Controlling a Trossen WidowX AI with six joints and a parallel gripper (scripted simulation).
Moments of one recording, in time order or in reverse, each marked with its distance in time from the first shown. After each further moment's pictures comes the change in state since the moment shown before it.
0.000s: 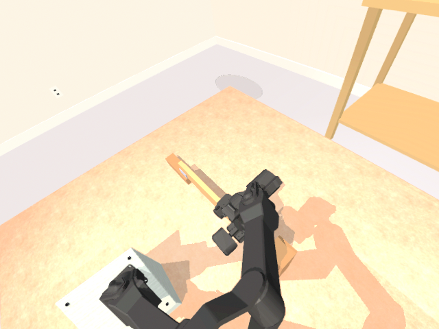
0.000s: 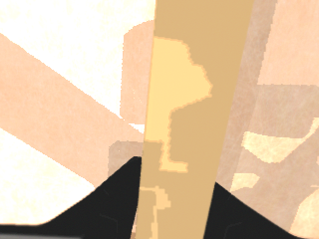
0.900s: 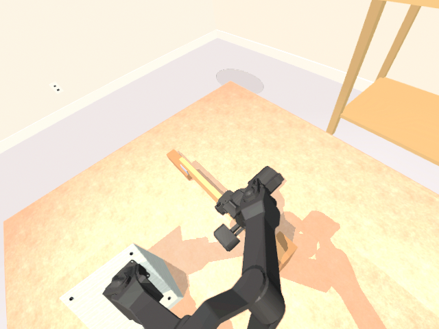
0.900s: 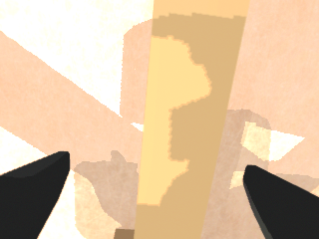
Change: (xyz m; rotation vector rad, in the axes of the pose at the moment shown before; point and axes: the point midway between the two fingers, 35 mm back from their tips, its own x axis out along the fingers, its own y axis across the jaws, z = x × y) arm 0.000 0.000 -0.002 0.000 0.001 0.000
